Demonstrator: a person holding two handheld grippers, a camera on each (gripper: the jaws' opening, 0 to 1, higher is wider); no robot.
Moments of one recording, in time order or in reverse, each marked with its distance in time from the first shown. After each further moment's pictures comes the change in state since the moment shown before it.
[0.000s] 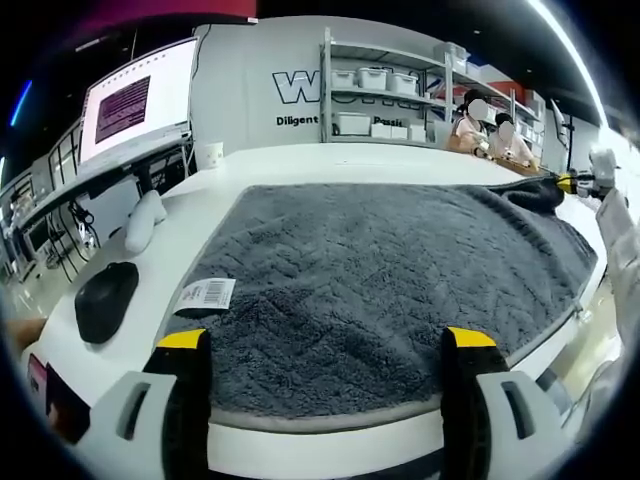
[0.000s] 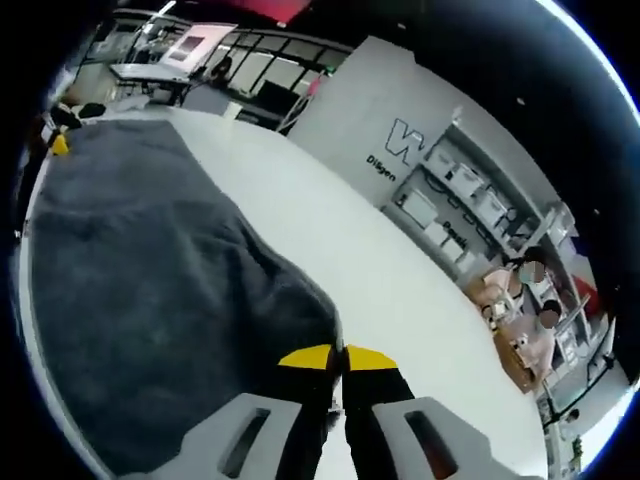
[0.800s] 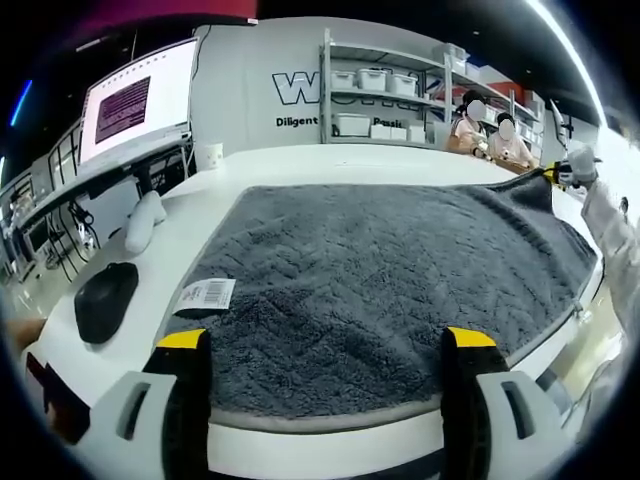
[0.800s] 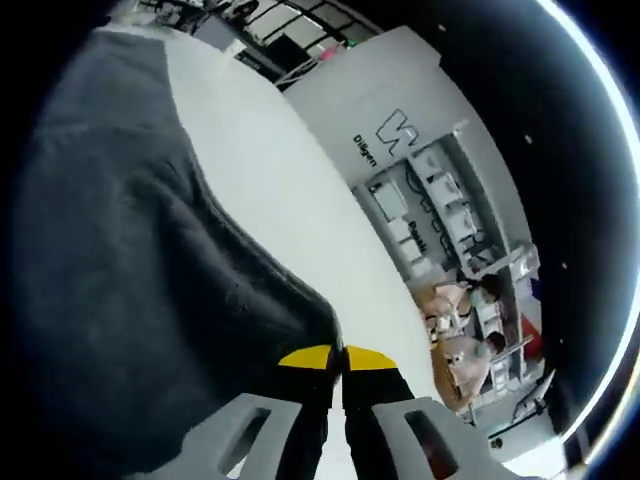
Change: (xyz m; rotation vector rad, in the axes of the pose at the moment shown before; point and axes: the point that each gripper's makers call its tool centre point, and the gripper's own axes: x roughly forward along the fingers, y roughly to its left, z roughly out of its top) left arm 0.000 0.000 0.001 0.001 -0.007 -0.003; right arm 0.052 -0.038 -0.004 -0.274 0.137 -0.181
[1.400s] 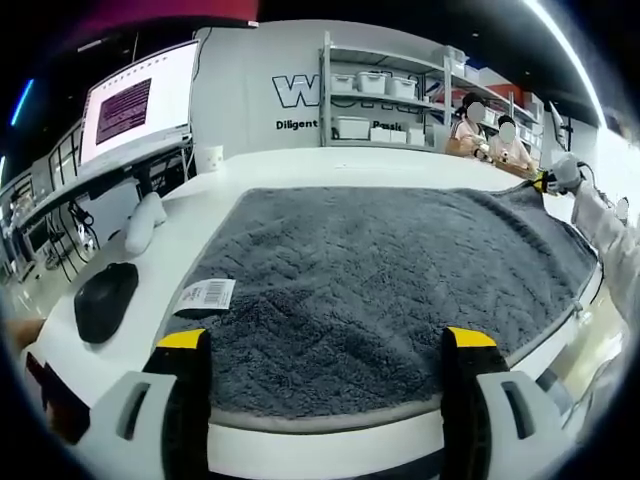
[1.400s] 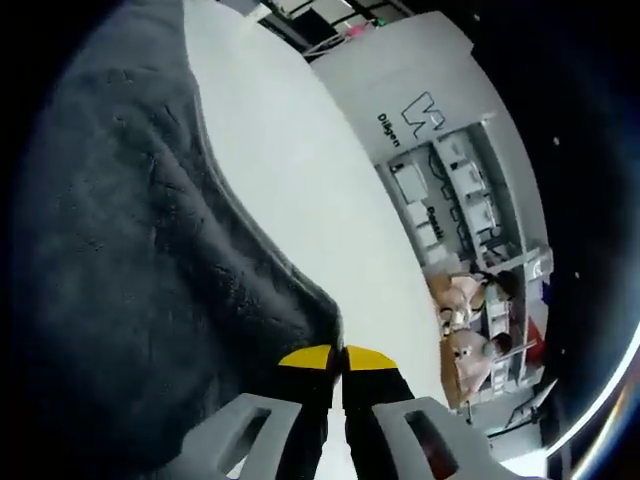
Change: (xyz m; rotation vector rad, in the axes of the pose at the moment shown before) left arm 0.000 0.000 0.000 -0.001 -0.013 -0.001; right arm 0.044 0.020 -0.027 -0.061 0.108 0.073
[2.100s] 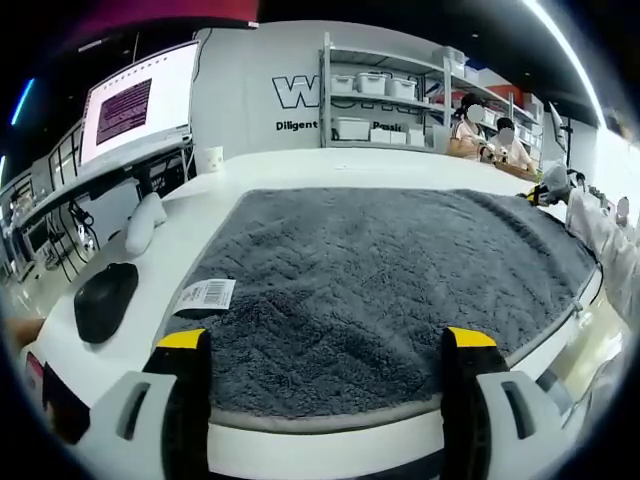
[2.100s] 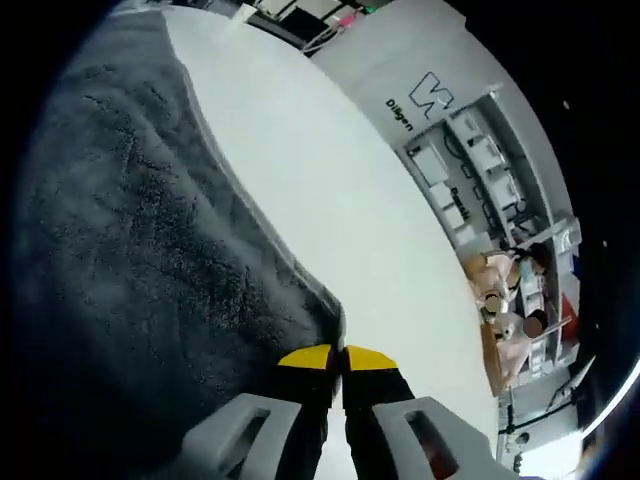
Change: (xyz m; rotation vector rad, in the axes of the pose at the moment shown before) left arm 0.000 0.000 0.000 -0.001 -0.006 -0.001; right arm 0.034 0.026 -0.018 0.116 0.010 0.128
